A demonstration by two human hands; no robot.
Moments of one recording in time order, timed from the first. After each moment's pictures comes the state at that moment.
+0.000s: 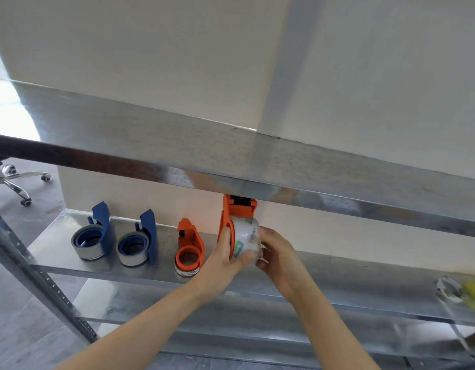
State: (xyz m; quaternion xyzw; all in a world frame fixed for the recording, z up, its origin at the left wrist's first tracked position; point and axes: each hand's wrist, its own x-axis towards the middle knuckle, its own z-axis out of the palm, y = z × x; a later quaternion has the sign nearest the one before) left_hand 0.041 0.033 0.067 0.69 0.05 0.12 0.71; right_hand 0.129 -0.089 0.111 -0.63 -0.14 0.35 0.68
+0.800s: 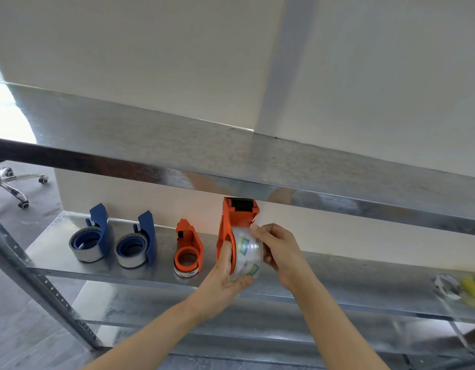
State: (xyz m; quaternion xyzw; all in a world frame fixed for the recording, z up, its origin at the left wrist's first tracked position) left_hand 0.024 0.021 0.055 0.72 0.04 0.09 0.69; right_hand 0.136 -0.081 0.126 -0.72 -0.11 0.28 0.62
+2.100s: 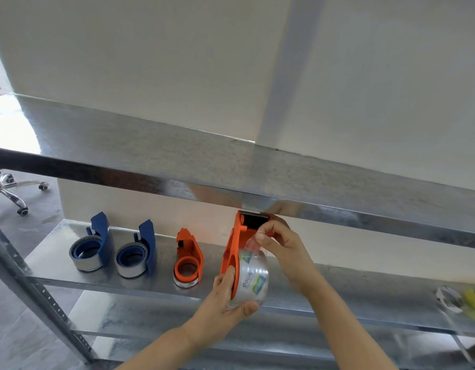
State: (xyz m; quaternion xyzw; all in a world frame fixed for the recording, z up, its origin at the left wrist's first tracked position) left_hand 0.010 0.012 0.050 0.77 0.08 0.07 0.63; right_hand 0.149 -0.091 0.144 -0.73 -0.36 0.18 0.55
